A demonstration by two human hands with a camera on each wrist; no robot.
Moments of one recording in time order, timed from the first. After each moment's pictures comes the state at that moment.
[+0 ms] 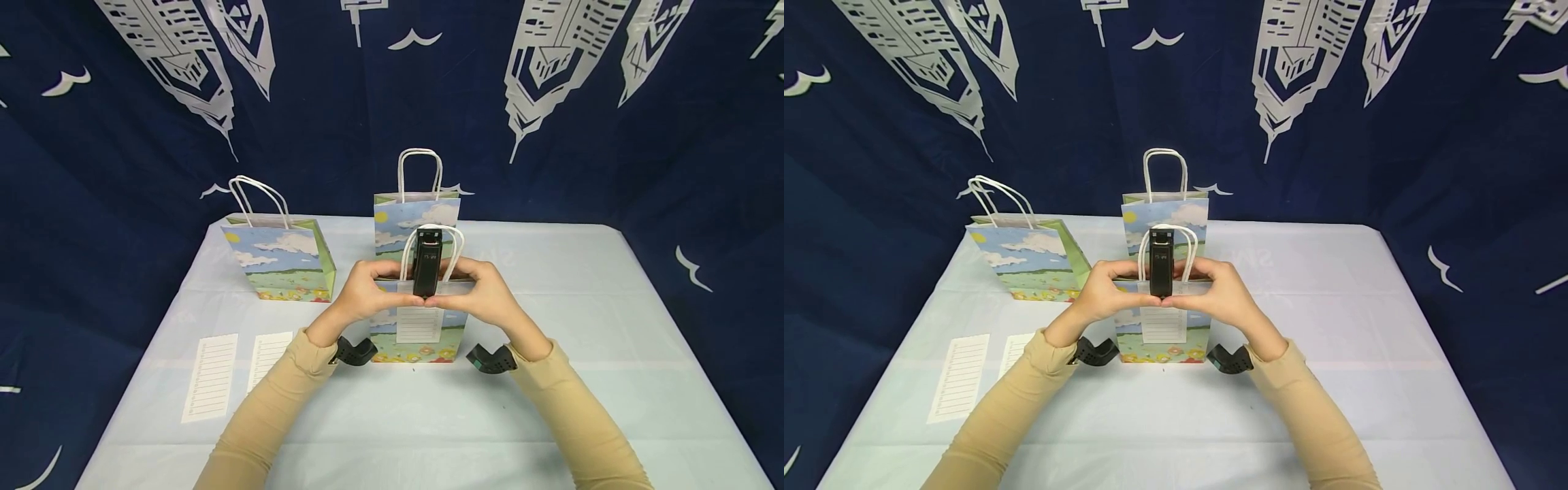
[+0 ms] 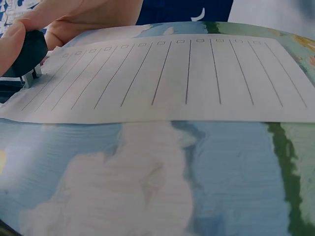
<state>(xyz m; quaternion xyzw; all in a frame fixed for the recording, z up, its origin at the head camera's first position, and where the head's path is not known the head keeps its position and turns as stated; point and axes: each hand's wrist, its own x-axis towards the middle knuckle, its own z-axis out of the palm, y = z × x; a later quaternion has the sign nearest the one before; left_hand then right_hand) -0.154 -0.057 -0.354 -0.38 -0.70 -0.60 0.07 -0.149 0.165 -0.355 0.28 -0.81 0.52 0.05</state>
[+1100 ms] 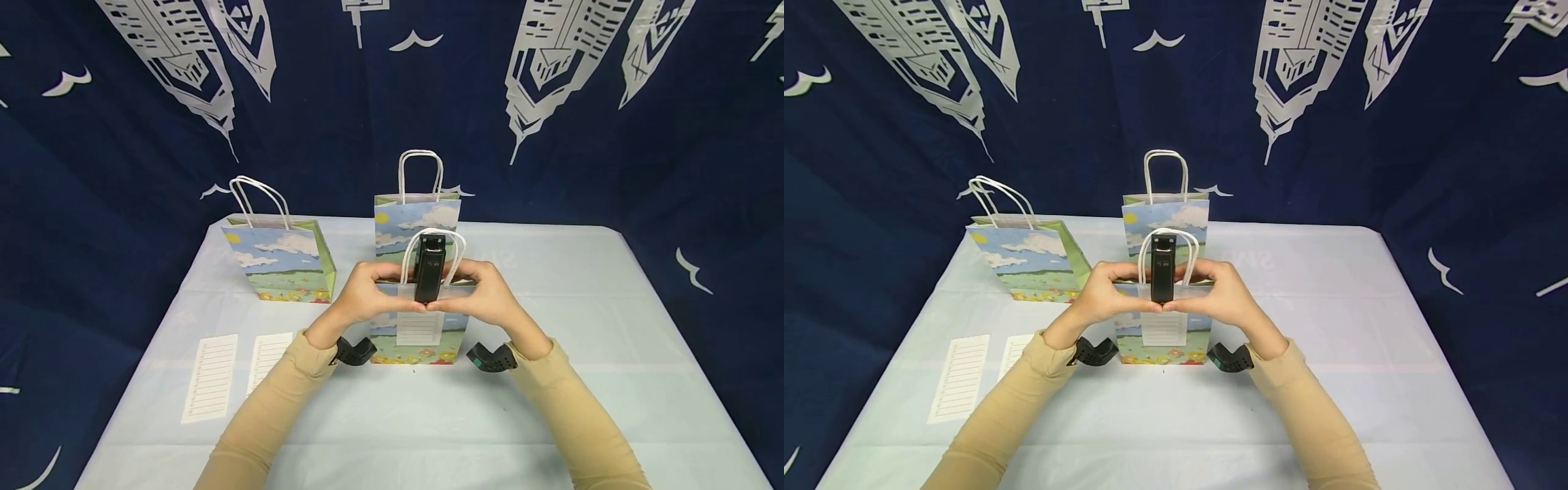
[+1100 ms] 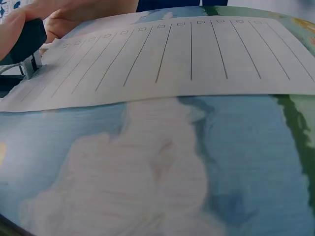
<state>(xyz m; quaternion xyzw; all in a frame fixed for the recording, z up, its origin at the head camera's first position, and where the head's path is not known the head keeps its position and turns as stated) -0.163 -0.058 -0.369 -0.39 -0.69 -0.60 0.05 -0.150 0.167 -0.354 0.29 -0.81 0.51 0.05</state>
